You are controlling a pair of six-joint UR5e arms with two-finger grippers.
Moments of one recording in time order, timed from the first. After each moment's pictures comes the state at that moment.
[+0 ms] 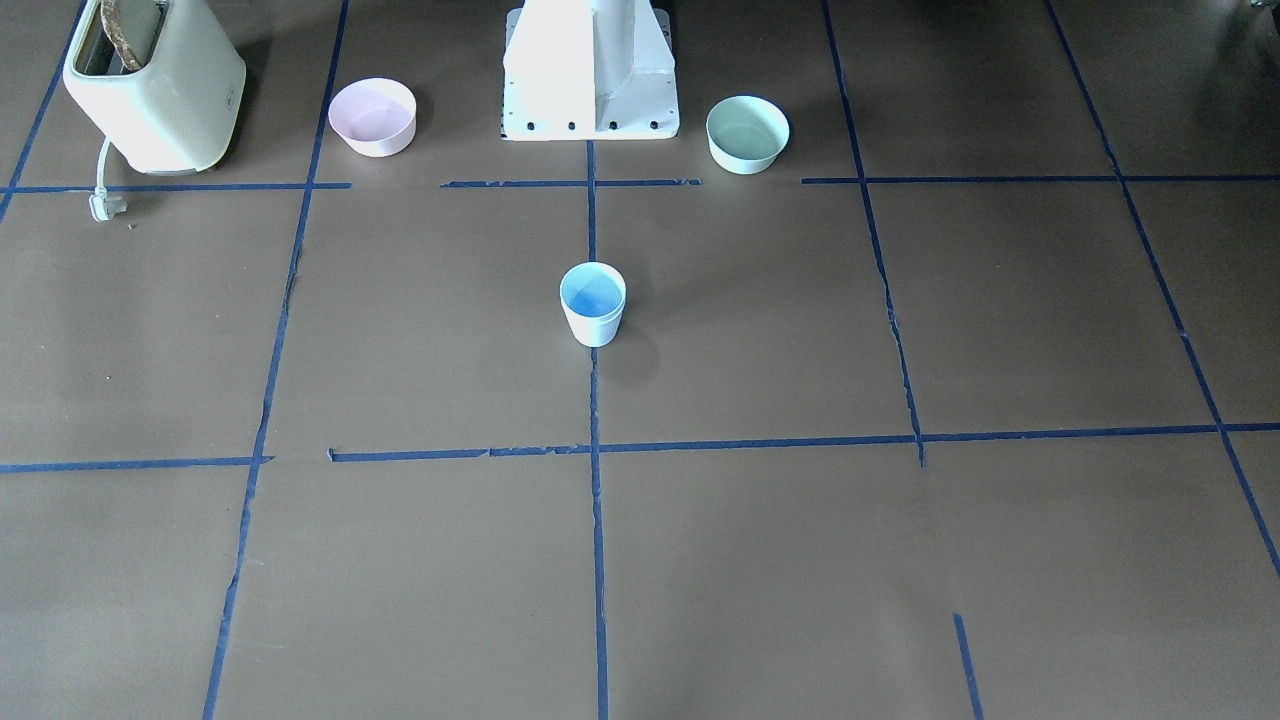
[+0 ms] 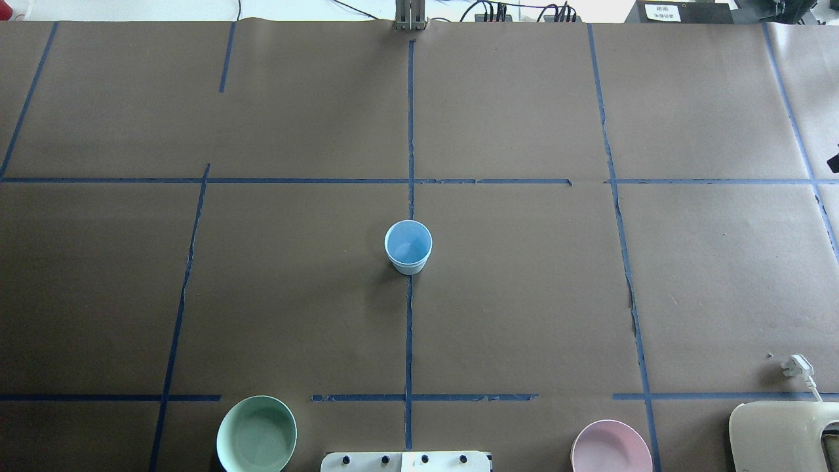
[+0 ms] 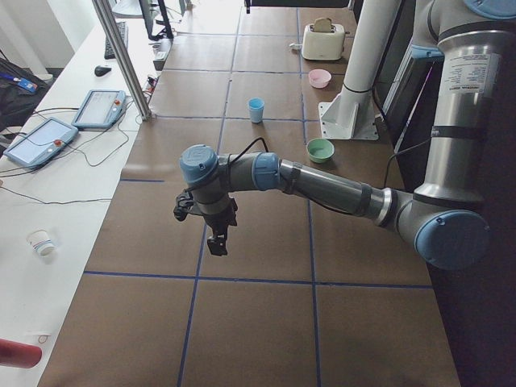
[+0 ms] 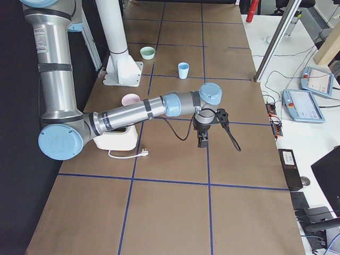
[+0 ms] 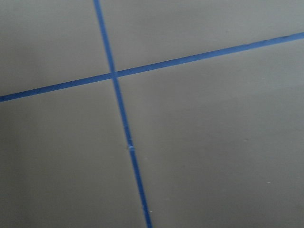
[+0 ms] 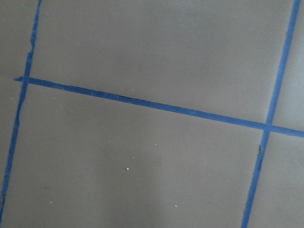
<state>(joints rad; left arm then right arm) -1.53 -1.61 -1.75 -1.26 -2.31 0.22 1.41 -1.50 1.78 -1.72 2.36 0.03</state>
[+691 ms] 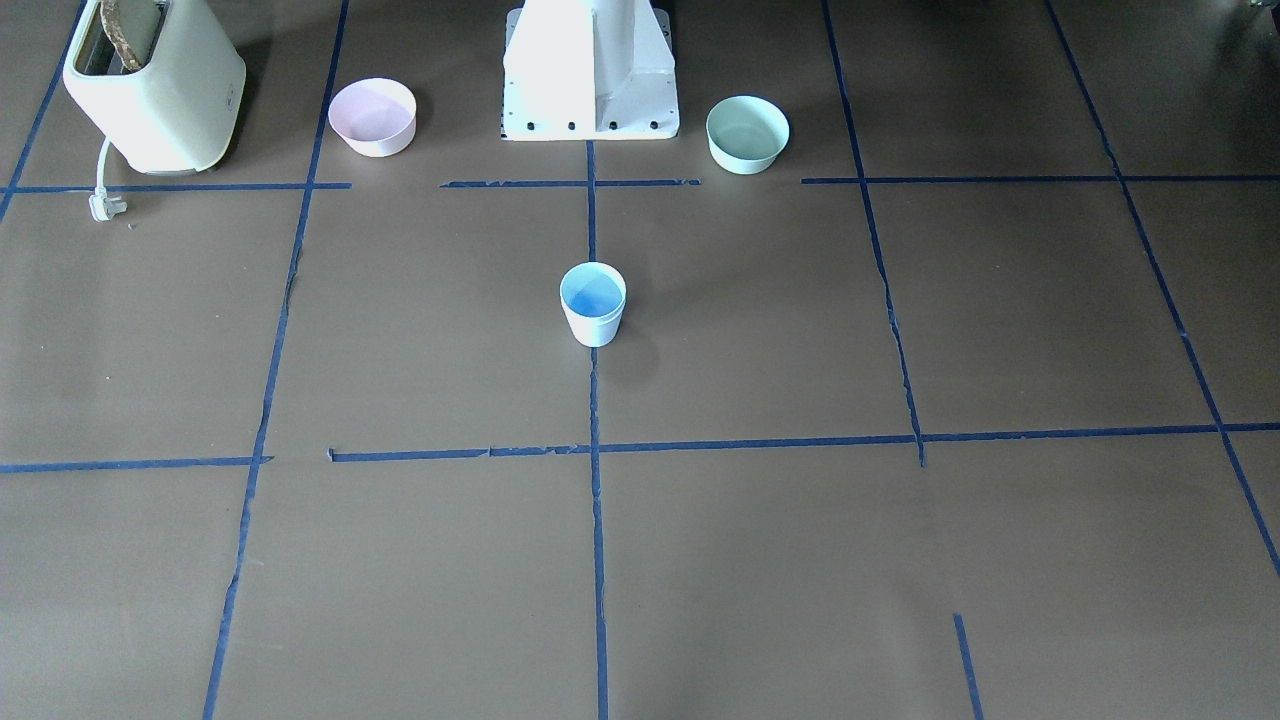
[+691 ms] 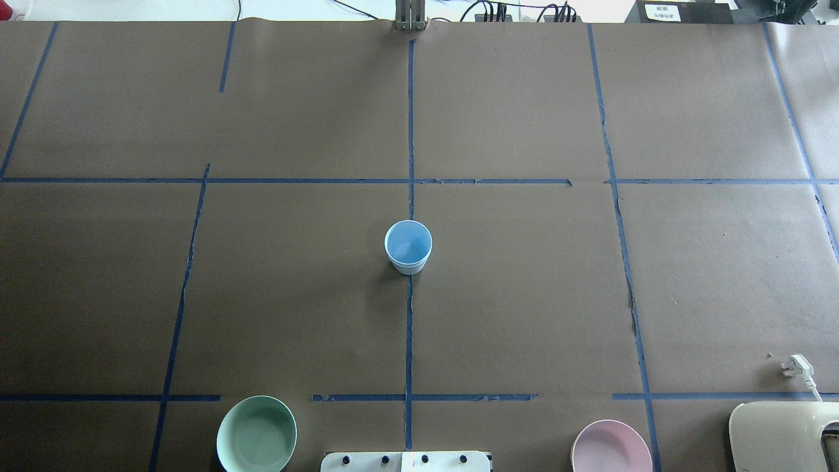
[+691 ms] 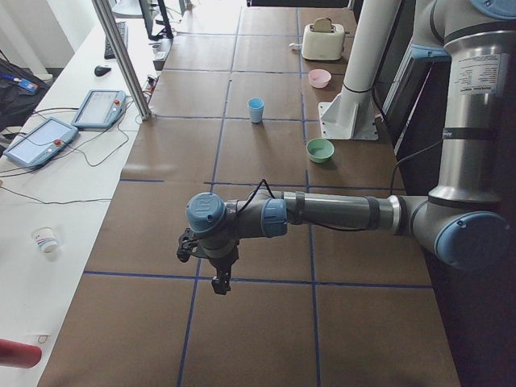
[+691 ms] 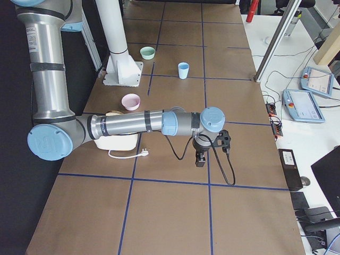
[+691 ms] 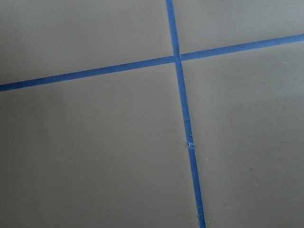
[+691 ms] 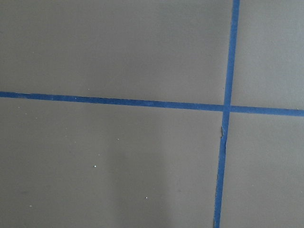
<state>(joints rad) -1.57 -1.56 -1.62 -1.43 -2.32 0.21 1.53 -1.52 1.63 -1.69 2.44 0.01</state>
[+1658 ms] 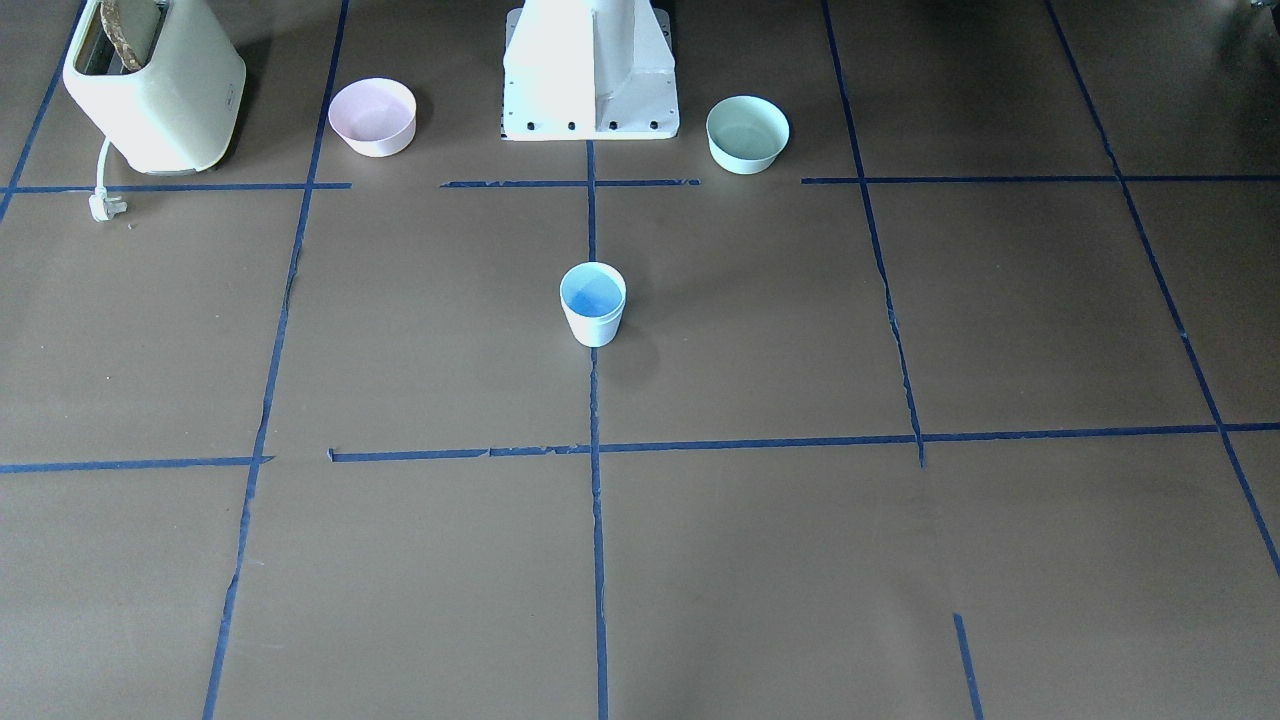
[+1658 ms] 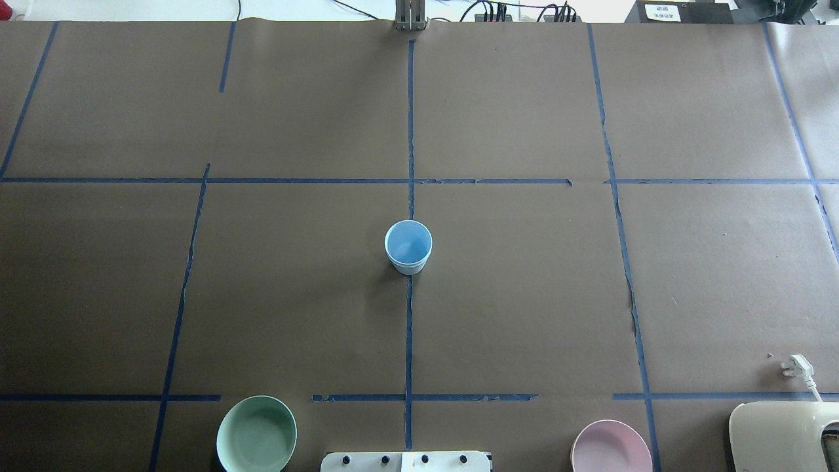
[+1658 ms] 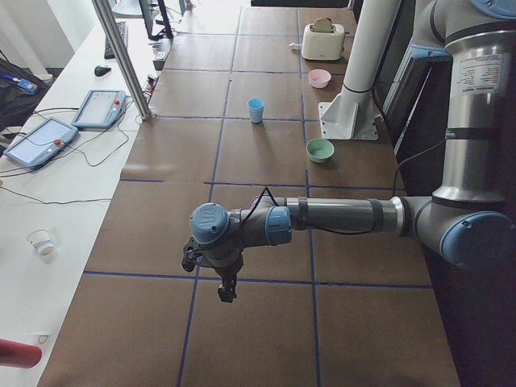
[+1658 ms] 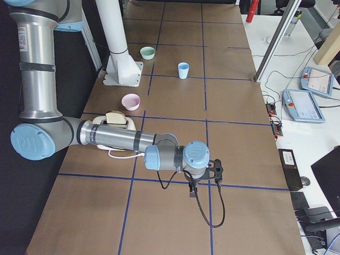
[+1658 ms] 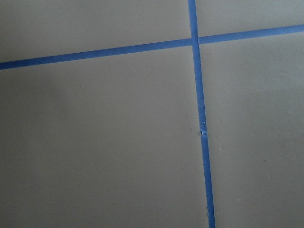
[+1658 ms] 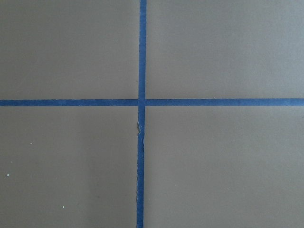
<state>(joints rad) -1.58 -1.54 -1.60 -1.44 -2.33 0.21 1.62 -1.59 1.49 -1.43 2.42 0.01</state>
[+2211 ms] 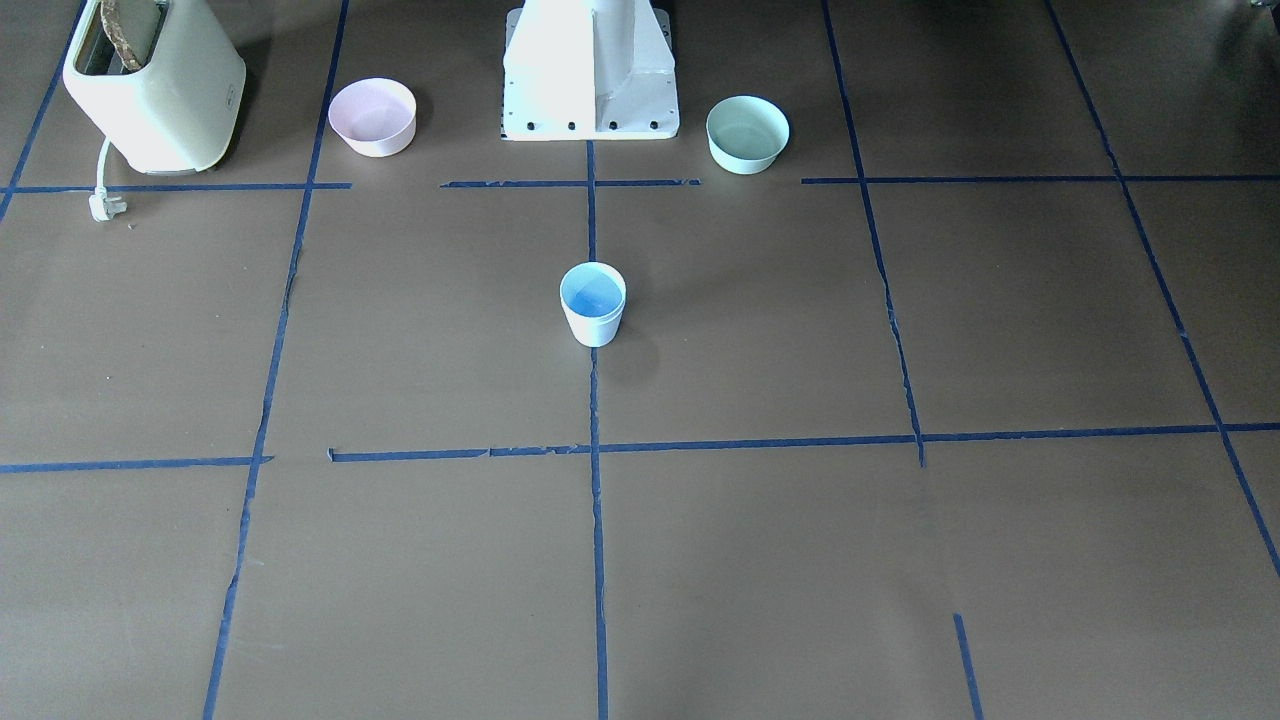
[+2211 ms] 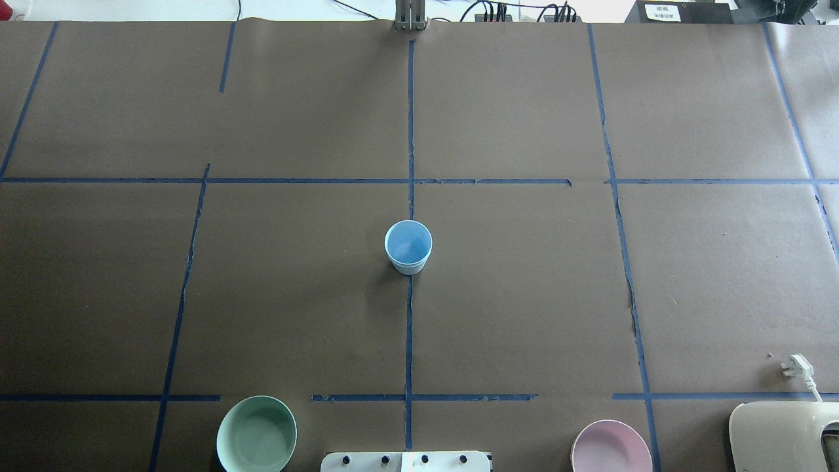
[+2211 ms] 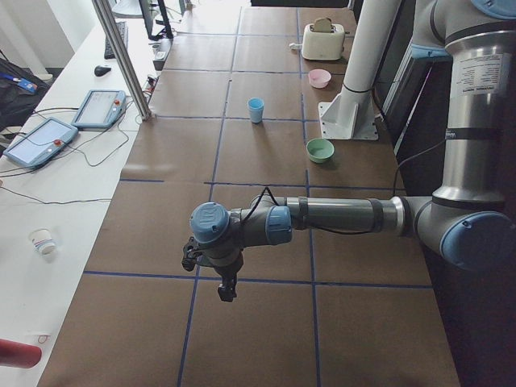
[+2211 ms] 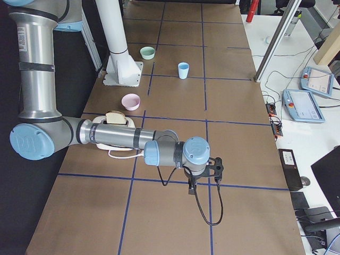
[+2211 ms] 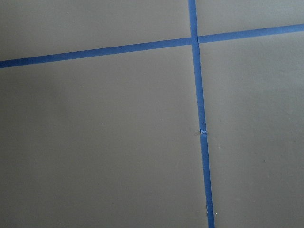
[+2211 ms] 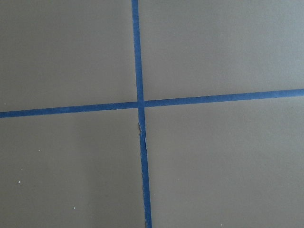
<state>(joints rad) -1.58 -1.54 -1.60 -1.44 -2.33 0.21 1.63 -1.59 1.55 -1.53 2.41 0.05</state>
